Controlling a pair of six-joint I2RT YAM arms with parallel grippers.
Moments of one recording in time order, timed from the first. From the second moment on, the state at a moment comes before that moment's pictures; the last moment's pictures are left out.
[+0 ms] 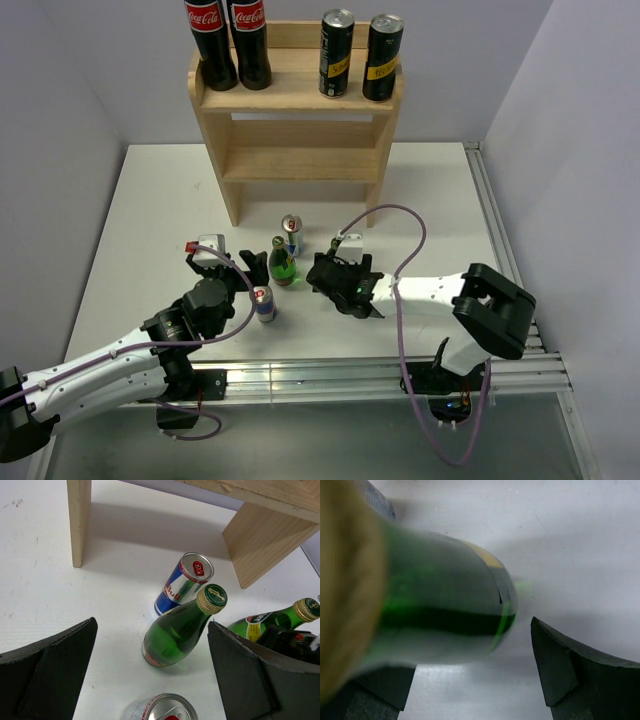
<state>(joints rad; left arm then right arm) -1.00 0.67 0.41 0.07 -0.82 -0.49 1.04 1.51 0.75 -0.19 0.74 0.87</state>
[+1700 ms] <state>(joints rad) -1.00 0.71 0.39 0.15 -0.81 -0.49 1.12 1.45 0.76 0.01 1.03 0.66</state>
